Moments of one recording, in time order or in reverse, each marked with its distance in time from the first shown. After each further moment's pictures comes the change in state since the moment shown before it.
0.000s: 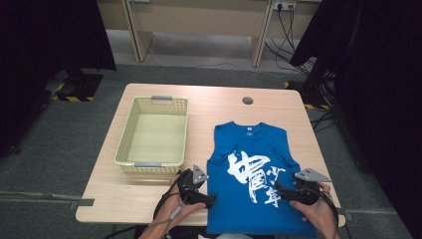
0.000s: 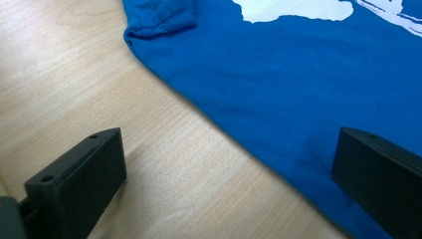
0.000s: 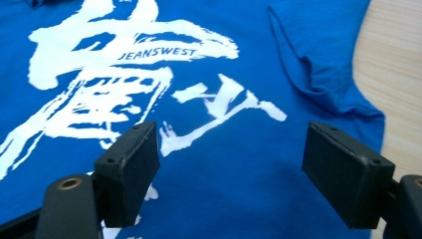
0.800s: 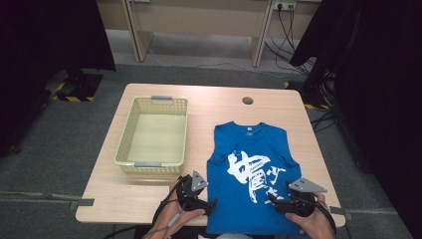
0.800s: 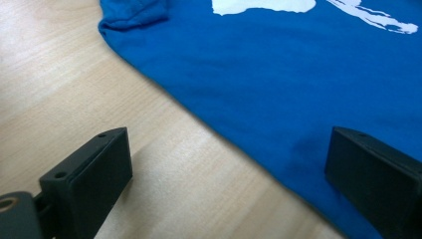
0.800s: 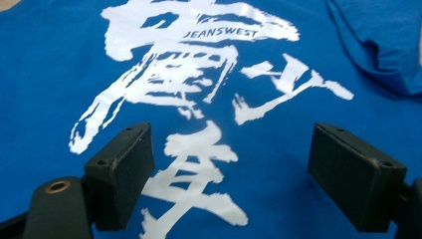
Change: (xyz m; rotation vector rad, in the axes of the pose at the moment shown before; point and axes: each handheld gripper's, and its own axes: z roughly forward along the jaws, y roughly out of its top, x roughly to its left) left arm -0.013 -0.010 -0.011 -0.015 -0.030 0.018; right arm 0.029 -0.012 -0.012 0.017 0.073 -0.033
